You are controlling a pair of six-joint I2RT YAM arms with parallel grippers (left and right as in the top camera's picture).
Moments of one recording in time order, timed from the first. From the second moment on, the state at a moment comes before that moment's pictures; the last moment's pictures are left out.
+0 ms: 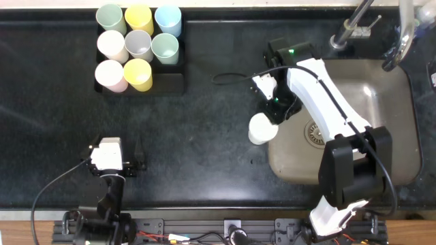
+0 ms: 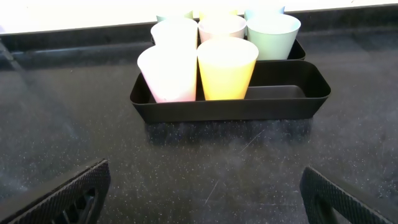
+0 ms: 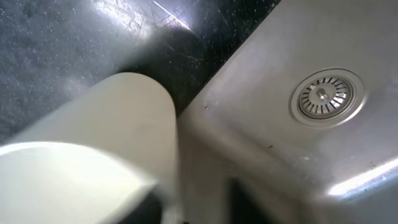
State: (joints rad) left arm -0.06 0.01 0.12 -0.38 -0.11 0.04; right arm 0.30 1.89 1.50 -1.36 -0.05 -0.33
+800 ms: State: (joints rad) left arm -0.06 0.01 0.12 -0.38 -0.11 0.04; right arm 0.61 1.96 2.50 -1.51 -0.07 -0.15
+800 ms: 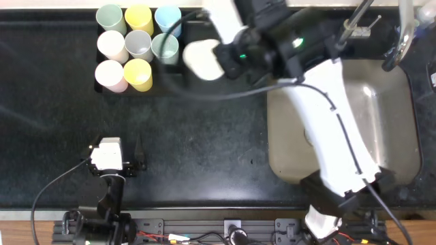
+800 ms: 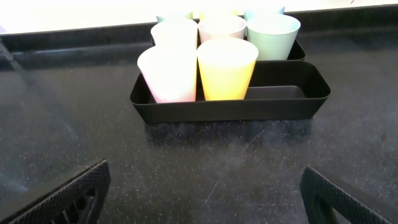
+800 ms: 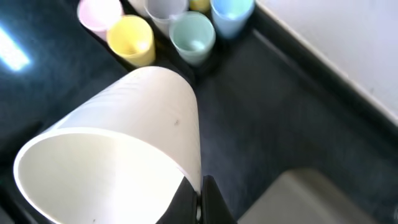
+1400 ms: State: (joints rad) left arm -0.06 0.01 0.12 -0.38 -0.11 0.04; right arm 0.74 2.27 2.54 -1.44 0.08 -0.05
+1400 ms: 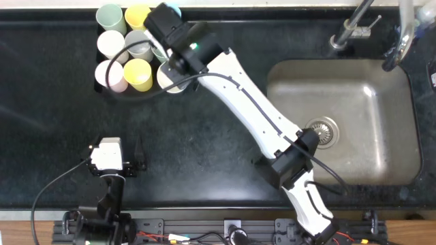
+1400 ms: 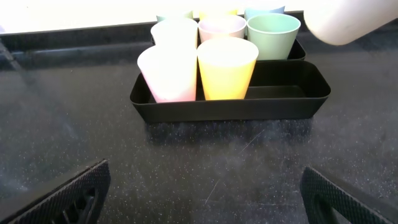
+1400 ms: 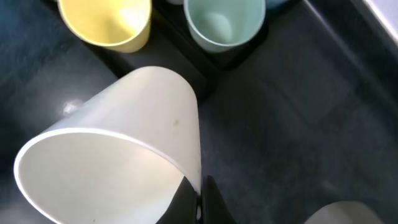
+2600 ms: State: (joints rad) left arm -0.06 0.01 0.12 -0.38 -0.11 0.04; right arm 0.70 2.40 2.54 -1.42 -0.07 0.11
